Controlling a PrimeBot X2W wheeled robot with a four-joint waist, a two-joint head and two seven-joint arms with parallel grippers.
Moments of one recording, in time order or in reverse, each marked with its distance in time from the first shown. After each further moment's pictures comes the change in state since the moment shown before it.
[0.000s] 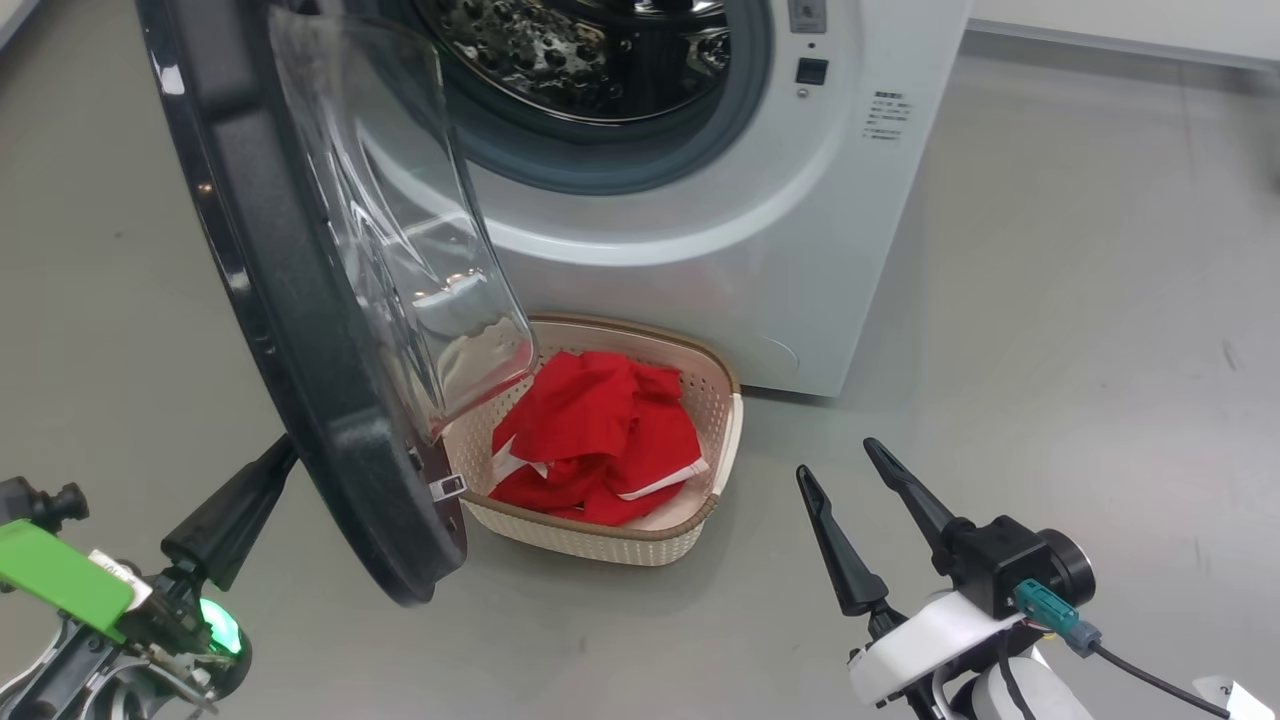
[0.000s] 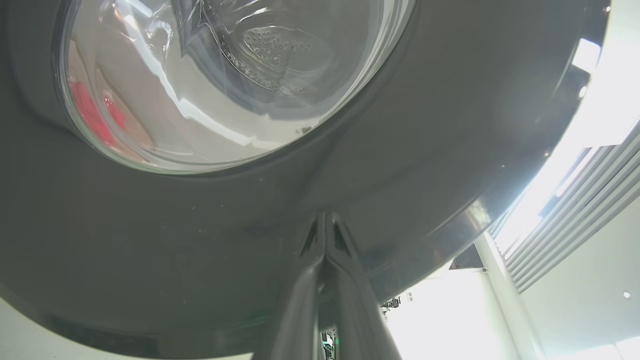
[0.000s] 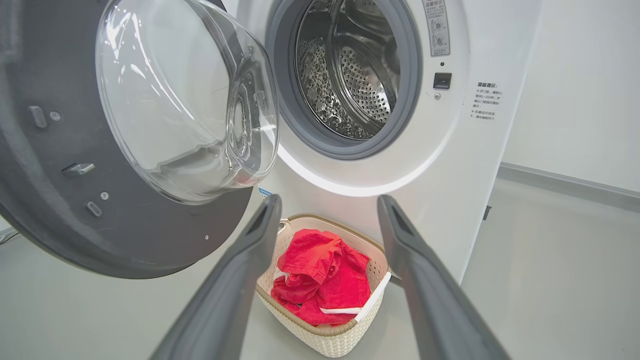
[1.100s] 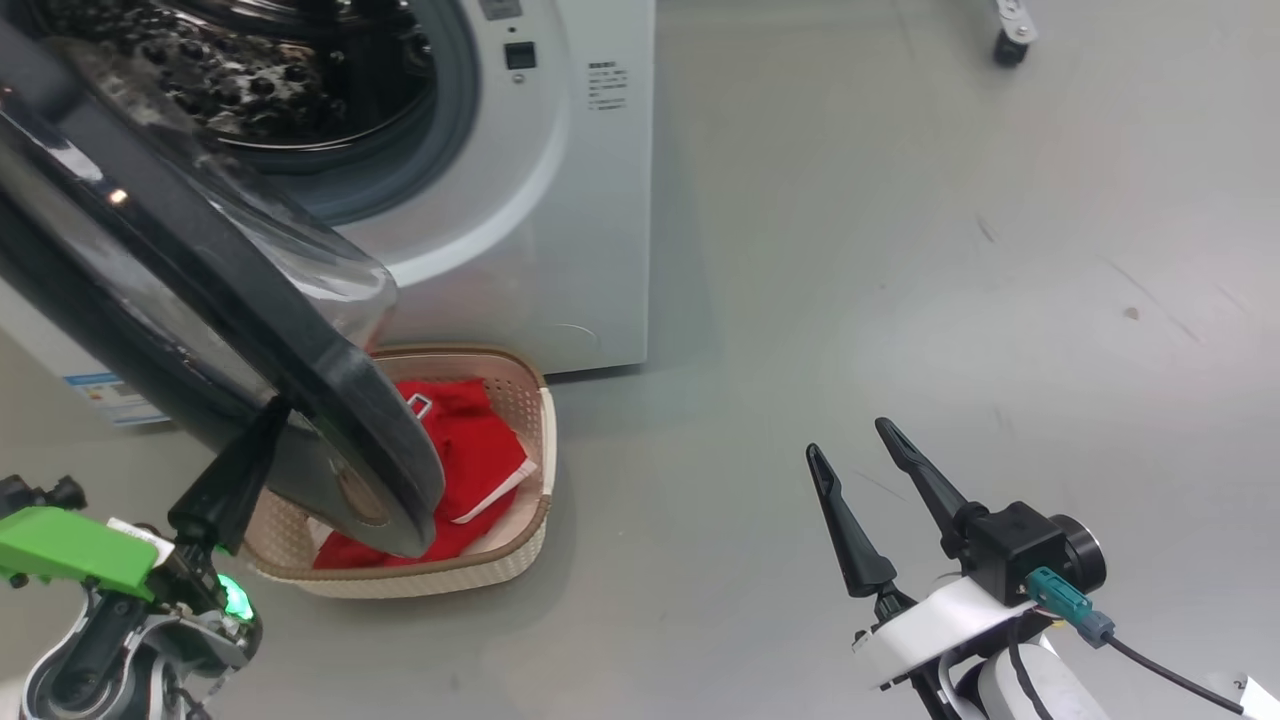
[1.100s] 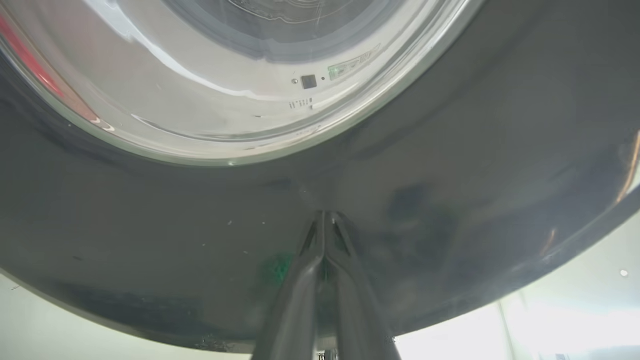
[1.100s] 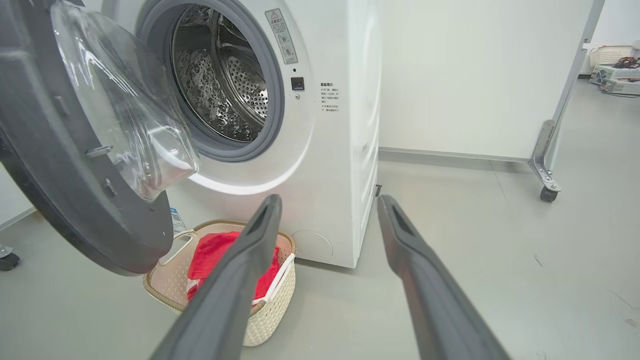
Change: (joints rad) left arm -0.056 -0.039 -0.015 0.081 0.044 0.000 -0.166; right arm -0.011 0.001 -0.018 -0.023 0.002 -0.010 0.000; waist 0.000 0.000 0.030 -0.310
